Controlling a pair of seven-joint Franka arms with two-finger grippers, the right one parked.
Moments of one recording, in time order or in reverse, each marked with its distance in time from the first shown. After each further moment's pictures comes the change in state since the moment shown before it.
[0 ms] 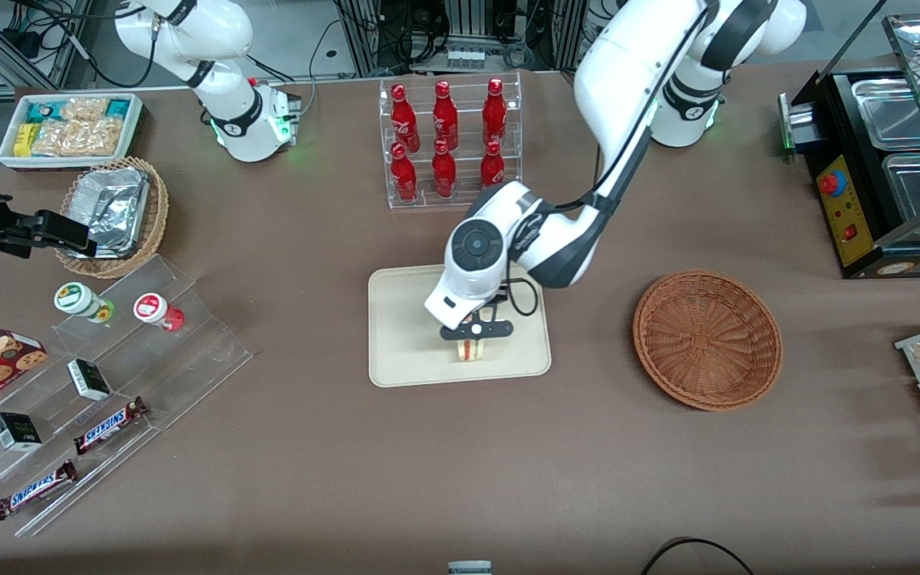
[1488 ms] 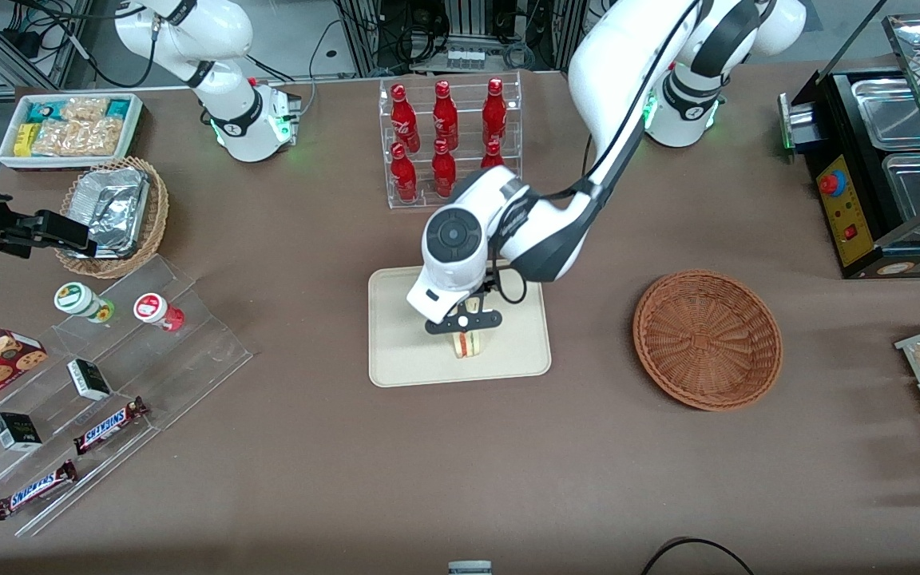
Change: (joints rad) arm -0.006 -0.023 0.003 0.195 0.000 -0.252 -0.059
